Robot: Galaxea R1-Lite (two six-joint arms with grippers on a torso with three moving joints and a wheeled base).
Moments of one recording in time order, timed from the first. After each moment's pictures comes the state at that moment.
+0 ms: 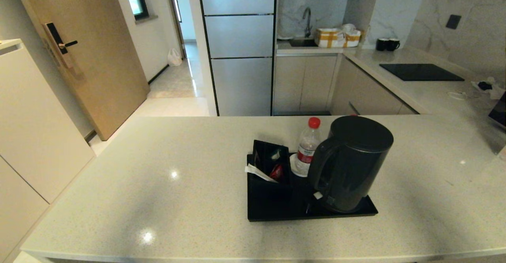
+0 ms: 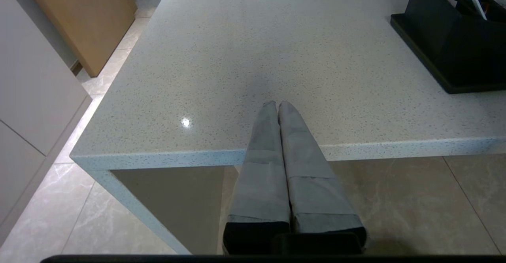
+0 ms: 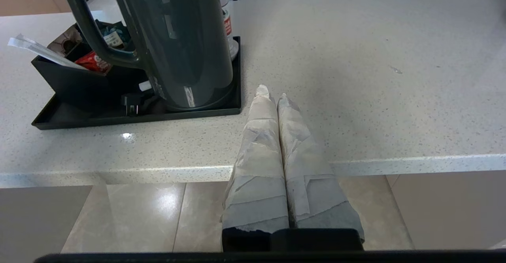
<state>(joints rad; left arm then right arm) 0.00 0.00 0.00 0.04 -0.01 0.08 0.00 0.00 0.00 0.01 0.00 0.02</state>
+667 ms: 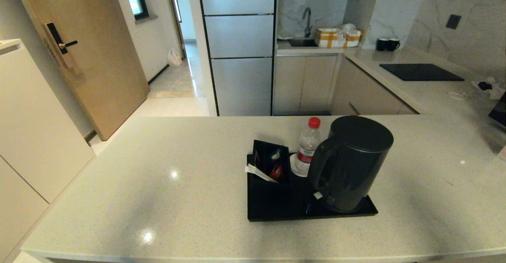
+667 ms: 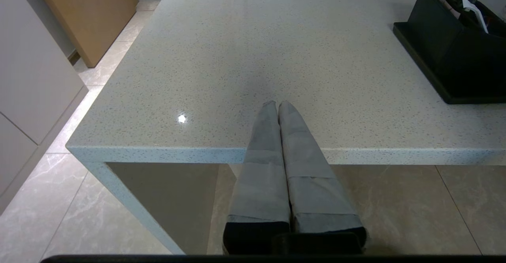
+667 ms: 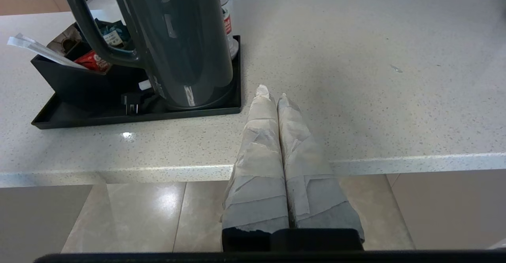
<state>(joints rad) 0.00 0.00 0.00 0.04 0.00 0.03 0.00 0.00 0.00 0.01 0.00 0.02</state>
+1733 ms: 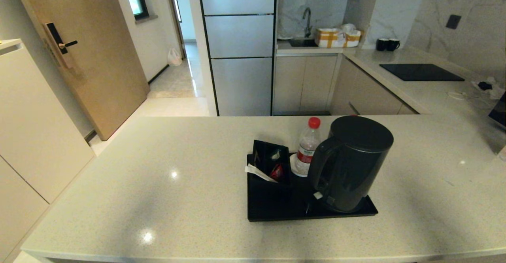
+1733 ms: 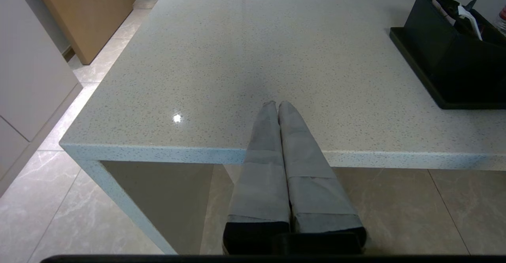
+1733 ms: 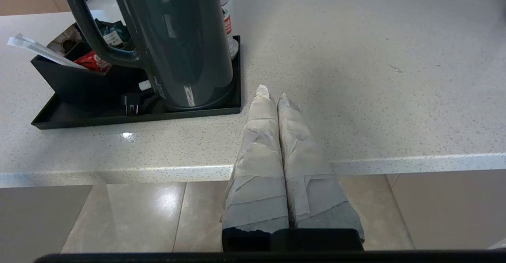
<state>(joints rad) 0.00 0.00 0.00 0.03 0.00 0.00 0.00 0.00 0.00 0.01 0.00 0.02</state>
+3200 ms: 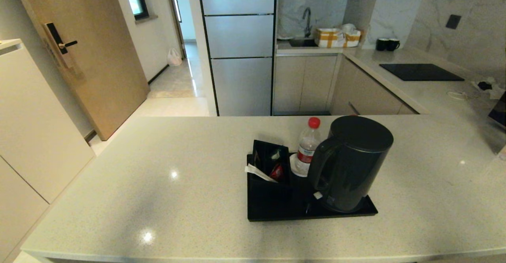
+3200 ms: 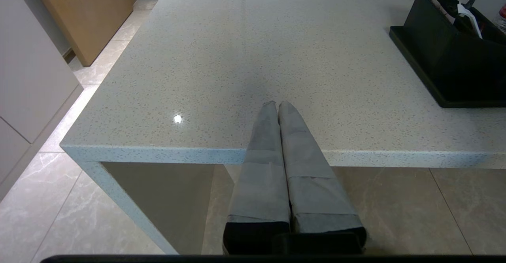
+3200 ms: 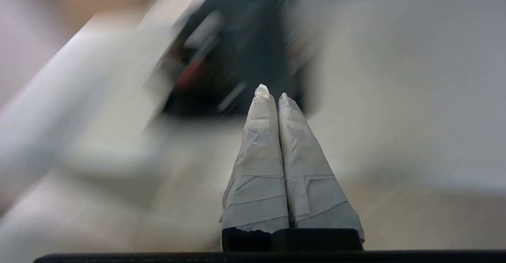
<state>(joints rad) 0.00 0.00 0.00 0.03 0.00 0.01 0.01 0.31 -0.61 0.43 0.22 0.15</state>
